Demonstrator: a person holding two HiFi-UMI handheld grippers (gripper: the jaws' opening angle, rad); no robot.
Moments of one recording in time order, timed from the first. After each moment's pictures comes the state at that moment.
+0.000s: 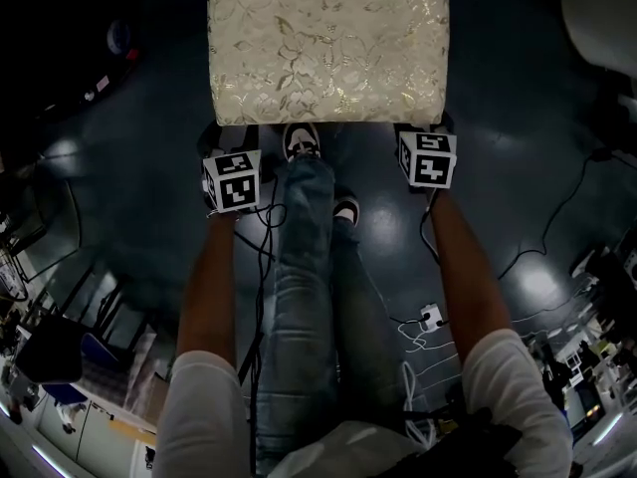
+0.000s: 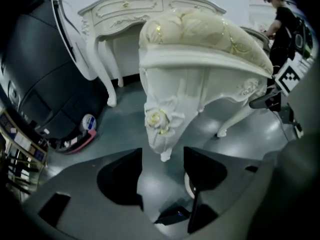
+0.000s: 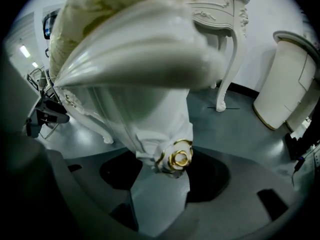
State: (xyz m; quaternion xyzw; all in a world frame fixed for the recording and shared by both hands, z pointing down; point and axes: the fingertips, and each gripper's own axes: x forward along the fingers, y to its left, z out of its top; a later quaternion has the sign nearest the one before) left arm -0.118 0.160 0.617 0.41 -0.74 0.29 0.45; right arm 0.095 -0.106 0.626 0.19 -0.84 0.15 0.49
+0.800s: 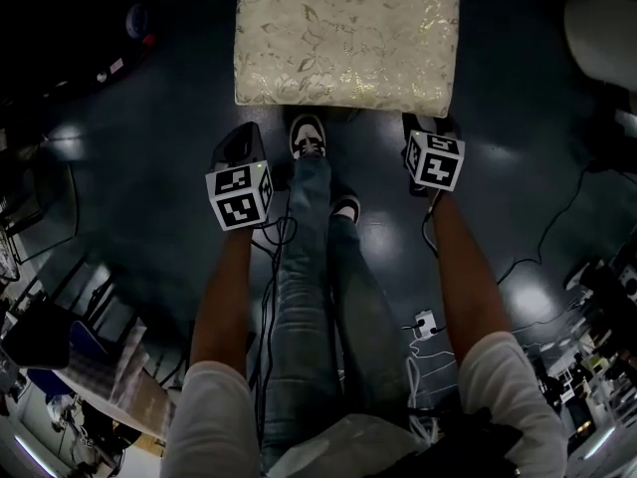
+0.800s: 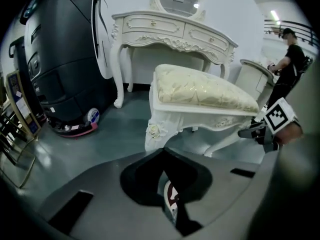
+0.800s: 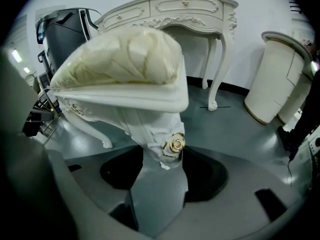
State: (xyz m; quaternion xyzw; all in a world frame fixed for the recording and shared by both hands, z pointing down) left arm -0.094 0.165 0.548 0.40 -0.79 0.15 0.45; right arm 0.107 -0.102 0.604 0.24 -0.83 0.16 0.48
